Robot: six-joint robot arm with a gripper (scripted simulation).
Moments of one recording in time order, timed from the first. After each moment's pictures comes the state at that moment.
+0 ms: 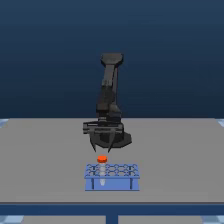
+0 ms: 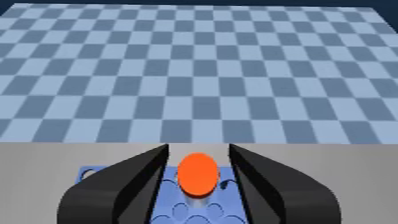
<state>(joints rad) -0.15 -0.21 0.82 -0.94 -0.15 0.86</state>
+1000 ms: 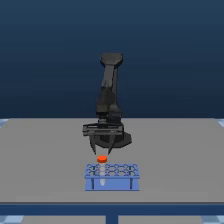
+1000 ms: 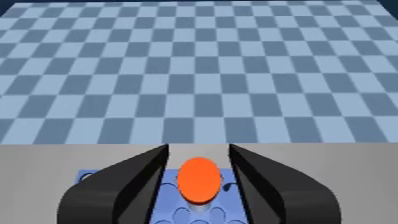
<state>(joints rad) -0.14 -0.18 0.80 -0.96 -0.15 0.89</state>
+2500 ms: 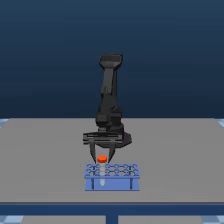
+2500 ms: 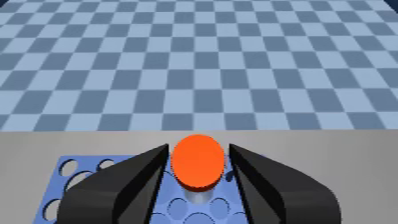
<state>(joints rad) -0.14 -0.09 0.85 -0.49 -0.26 0.41</state>
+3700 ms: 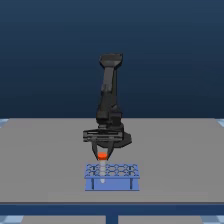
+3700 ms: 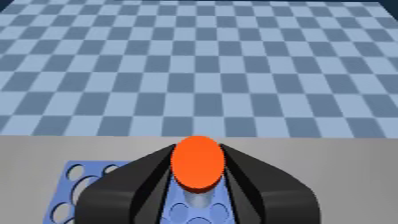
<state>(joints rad) -0.15 -0.12 0.84 -0.58 -0.24 0.49</state>
